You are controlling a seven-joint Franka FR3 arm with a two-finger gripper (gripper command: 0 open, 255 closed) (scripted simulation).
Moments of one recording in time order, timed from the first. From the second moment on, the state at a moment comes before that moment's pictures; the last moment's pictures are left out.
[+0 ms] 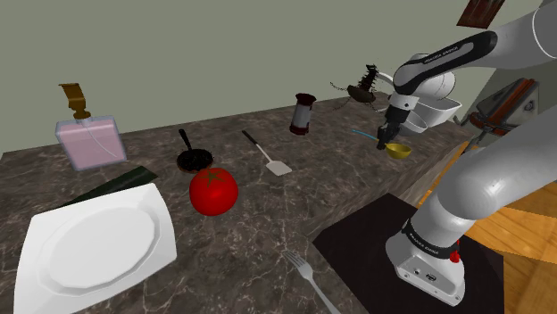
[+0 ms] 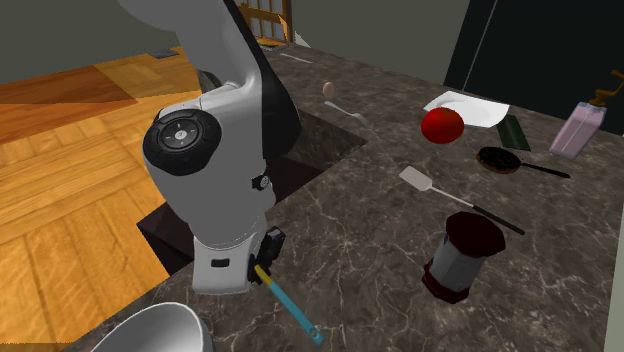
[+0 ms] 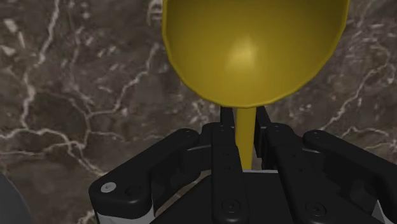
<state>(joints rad) -0.14 -0.37 -0.72 -2.62 -0.17 2.17 -0.43</state>
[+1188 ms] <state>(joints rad) -0.17 -0.50 -0.64 -2.51 -0.19 1.94 -0.37</state>
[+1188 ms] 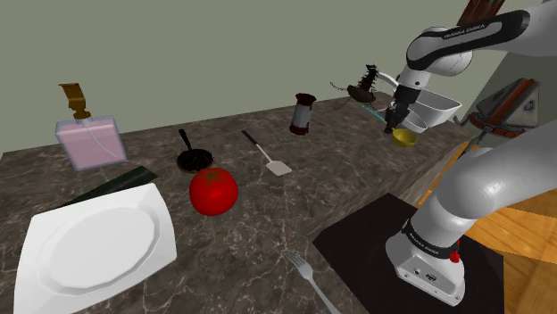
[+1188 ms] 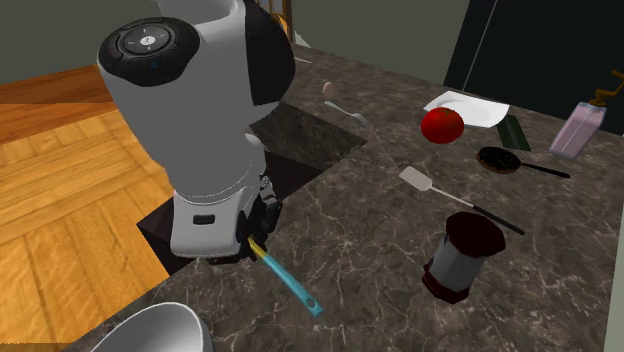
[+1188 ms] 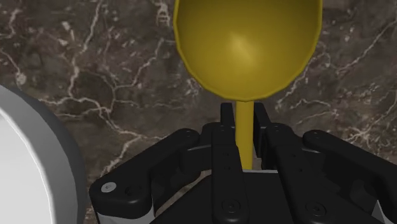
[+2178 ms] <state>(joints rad) -0.17 -0.56 -0.58 -2.34 -0.17 1.72 -0.35</state>
